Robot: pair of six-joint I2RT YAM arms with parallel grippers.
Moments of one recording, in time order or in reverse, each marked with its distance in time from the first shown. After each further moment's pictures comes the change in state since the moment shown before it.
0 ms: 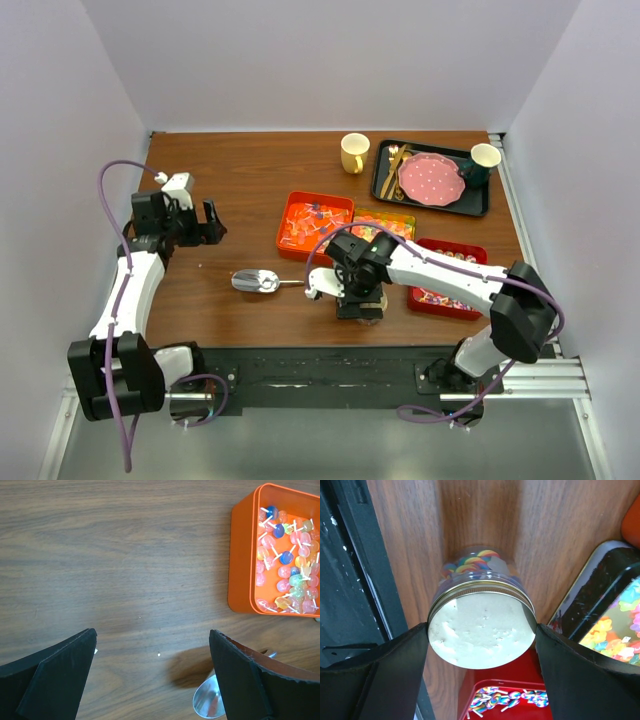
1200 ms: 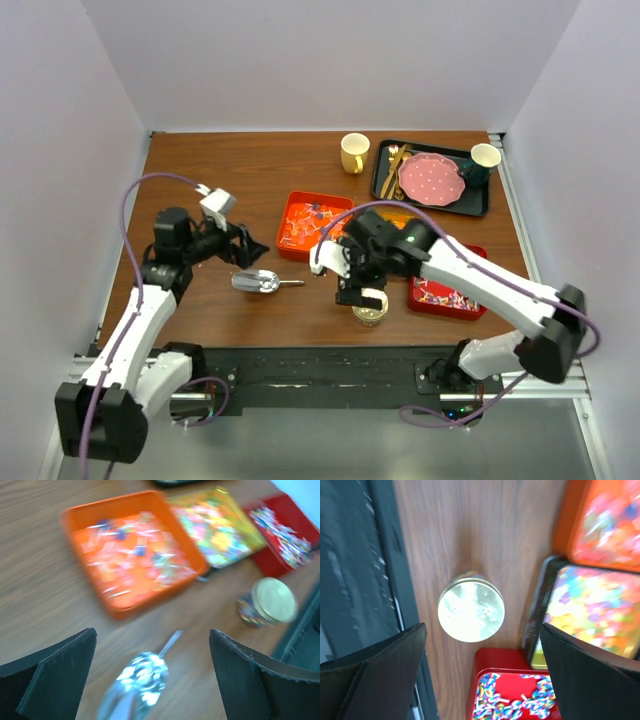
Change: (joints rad) left arm -0.257 -0.230 -0.170 0.209 0.298 0.007; right arm -0.039 -0.170 0.126 -0.047 -0.113 0.070
